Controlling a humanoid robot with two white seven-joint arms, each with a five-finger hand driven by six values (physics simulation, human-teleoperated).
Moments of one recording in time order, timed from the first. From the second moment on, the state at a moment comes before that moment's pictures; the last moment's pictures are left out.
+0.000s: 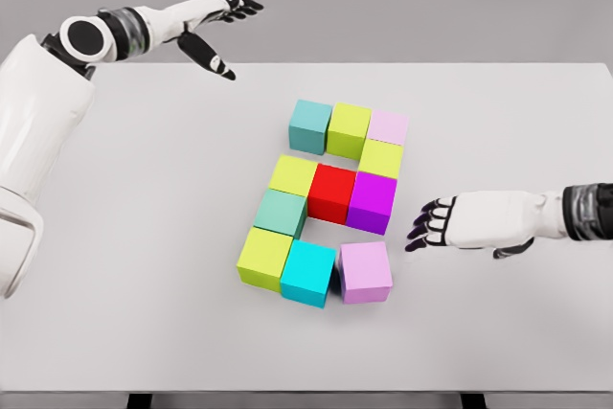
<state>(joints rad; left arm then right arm) -1.13 0.24 -0.60 -0.53 -0.15 -0.29 -0.61 -0.62 -1.05 0.84 -1.76 0.39 -0.61 0.61</state>
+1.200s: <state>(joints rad) -1.02 0.29 -0.60 -0.89 -0.15 -0.39 -0.61 -0.87 -1.07 1.20 -1.77 0.24 -0.61 0.61</state>
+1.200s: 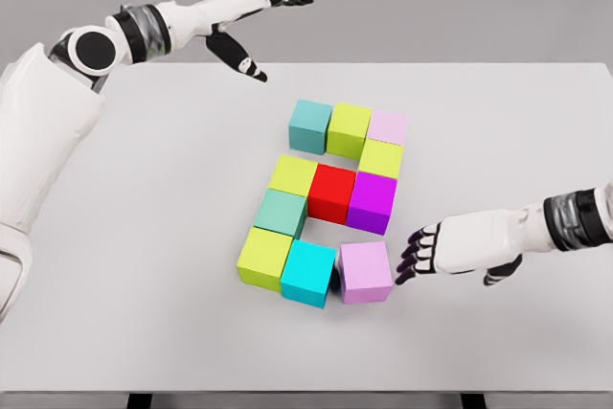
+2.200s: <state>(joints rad) -1.02 0.30 -0.60 -0.85 -0.15 -0.43 -0.61 -0.89 -1.01 1.28 -1.77 0.24 -0.61 0.61</state>
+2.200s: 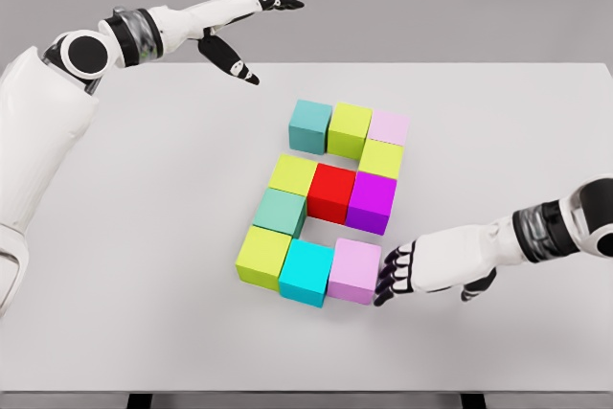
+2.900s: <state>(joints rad) -1.00 0.32 -0.61 -0.86 -0.15 -0.61 -0.61 -0.74 -1.23 1.01 -1.74 -0.05 -0.61 0.61</state>
